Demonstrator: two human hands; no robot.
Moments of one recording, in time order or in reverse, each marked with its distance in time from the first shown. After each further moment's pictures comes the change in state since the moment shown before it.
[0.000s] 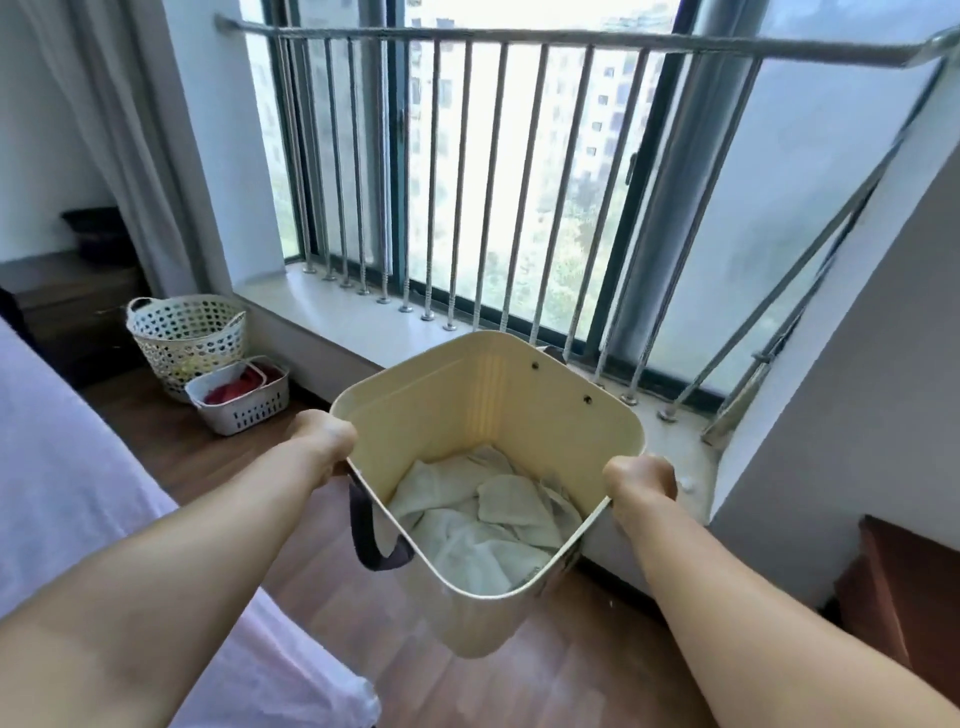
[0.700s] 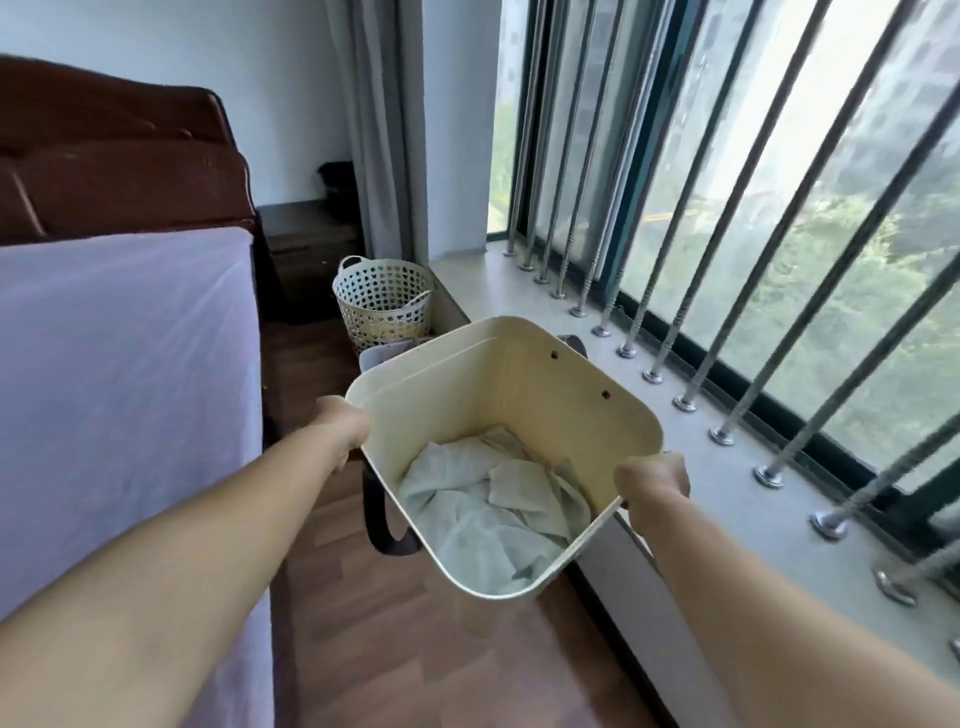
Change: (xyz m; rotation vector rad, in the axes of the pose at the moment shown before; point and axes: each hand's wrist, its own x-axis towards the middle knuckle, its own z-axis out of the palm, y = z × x) left_hand 0.375 0.076 -0.012 0.104 0.328 -0.408; right_hand 0.210 -0.248 0.432 -0.288 -0.563 -0.142
